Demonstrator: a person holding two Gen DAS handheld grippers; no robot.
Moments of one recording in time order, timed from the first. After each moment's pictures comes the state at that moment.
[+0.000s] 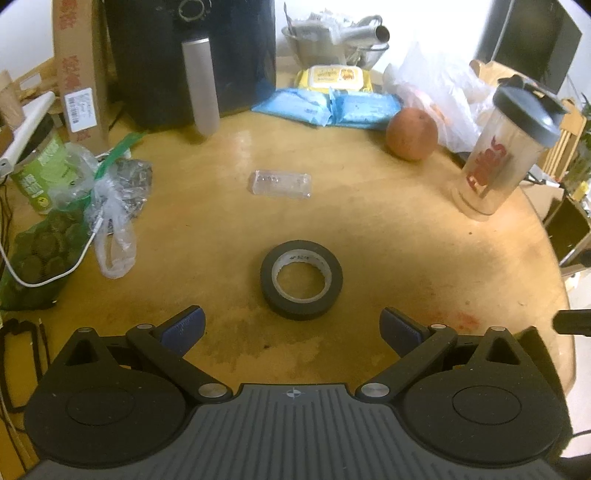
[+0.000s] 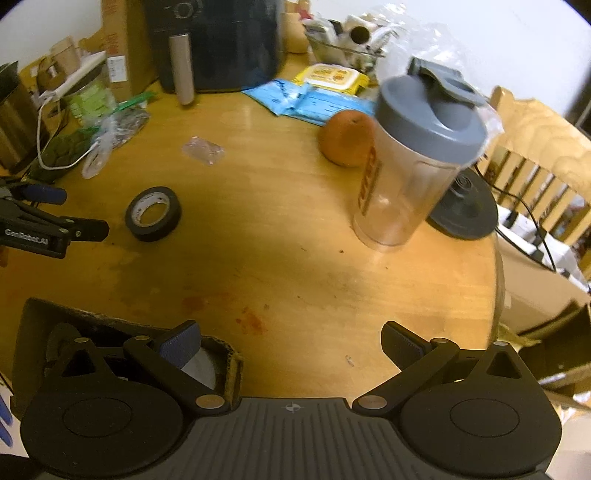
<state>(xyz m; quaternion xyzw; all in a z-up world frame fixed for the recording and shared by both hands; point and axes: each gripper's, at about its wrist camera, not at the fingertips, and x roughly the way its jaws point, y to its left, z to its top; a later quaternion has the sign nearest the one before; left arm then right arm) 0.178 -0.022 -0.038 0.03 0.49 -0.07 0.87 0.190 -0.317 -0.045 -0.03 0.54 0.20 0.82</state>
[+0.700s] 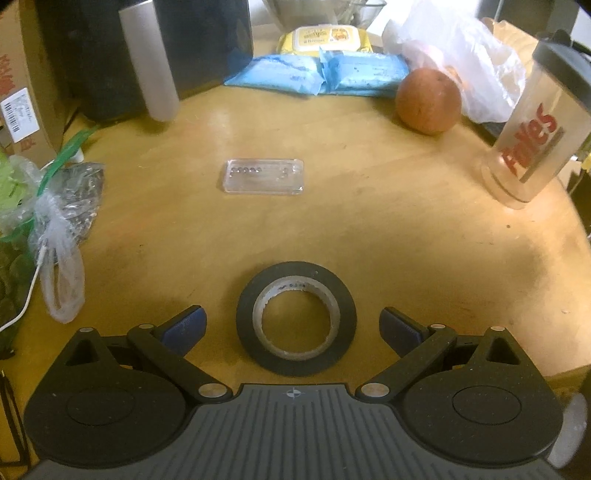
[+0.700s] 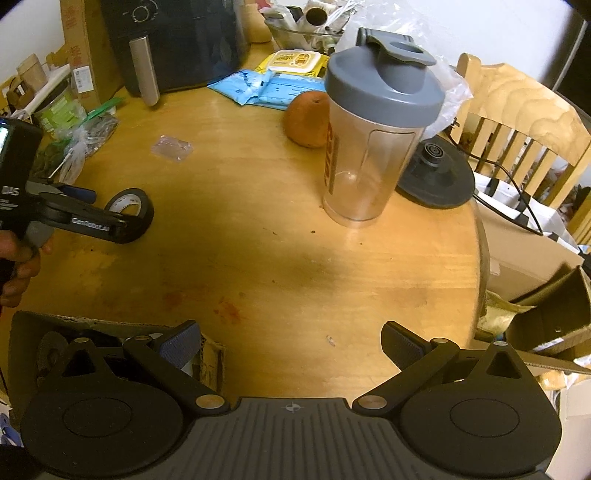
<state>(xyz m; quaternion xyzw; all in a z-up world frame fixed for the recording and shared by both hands) 0.239 -0.044 -0.088 0.07 0.52 -0.09 0.84 0.191 -0.336 -0.051 -0.01 0.56 0.16 0.81</state>
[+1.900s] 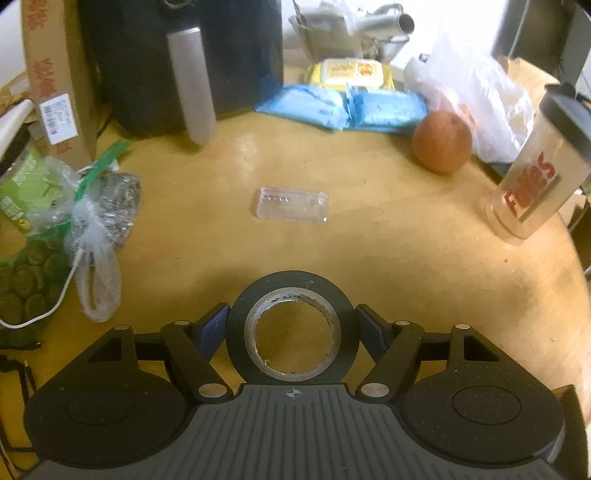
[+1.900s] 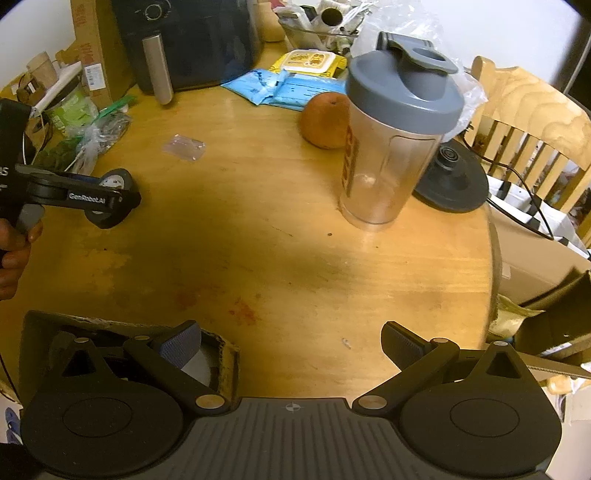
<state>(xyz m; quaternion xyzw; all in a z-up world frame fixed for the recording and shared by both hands) 0.229 -0.029 -0.052 0.03 0.50 -0.06 0.86 0.192 -0.326 -0.046 -0.01 0.56 0.18 0.81</state>
